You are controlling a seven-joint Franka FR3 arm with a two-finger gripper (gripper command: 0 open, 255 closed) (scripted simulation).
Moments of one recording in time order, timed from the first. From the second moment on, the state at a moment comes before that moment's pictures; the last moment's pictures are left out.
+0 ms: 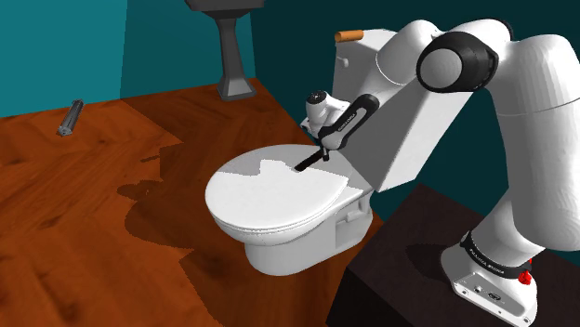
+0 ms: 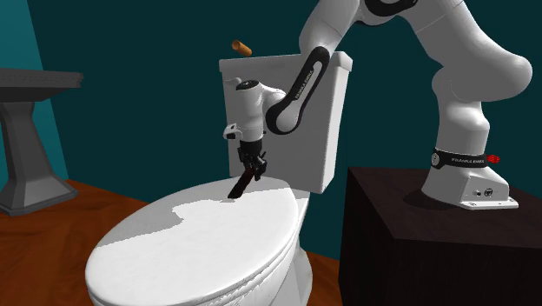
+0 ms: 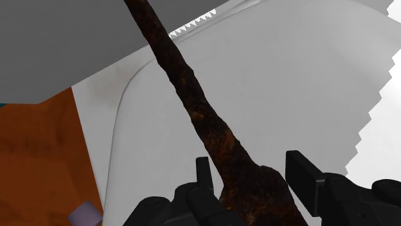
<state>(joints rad) 0.03 0.65 -0.13 -1.91 -0.48 2.57 -0.52</state>
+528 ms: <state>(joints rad) 0.03 0.58 -0.12 -1.93 -0.47 2.52 -0.55</state>
